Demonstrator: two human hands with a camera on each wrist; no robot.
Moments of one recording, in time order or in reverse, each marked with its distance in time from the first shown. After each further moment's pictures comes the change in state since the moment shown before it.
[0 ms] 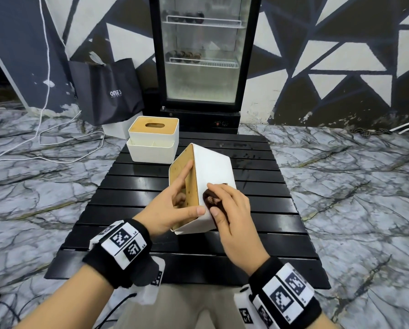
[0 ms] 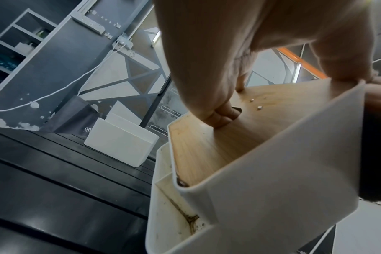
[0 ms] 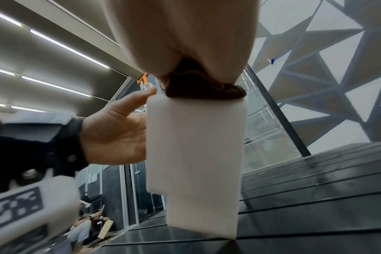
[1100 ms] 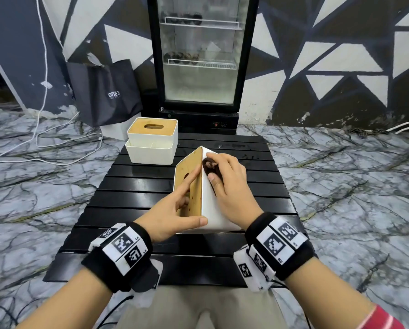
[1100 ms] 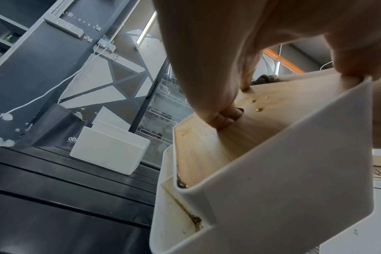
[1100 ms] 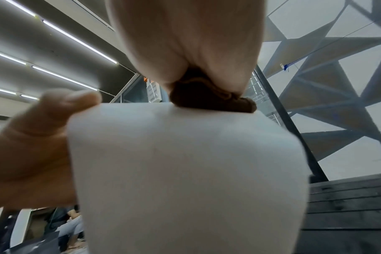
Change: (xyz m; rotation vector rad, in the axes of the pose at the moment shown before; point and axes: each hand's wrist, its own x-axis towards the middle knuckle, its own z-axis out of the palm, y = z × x) left_hand -0.005 0.004 0.002 0.100 -0.097 -0.016; right_hand 0.066 -0.011 -0.012 -0.085 -0.085 0.074
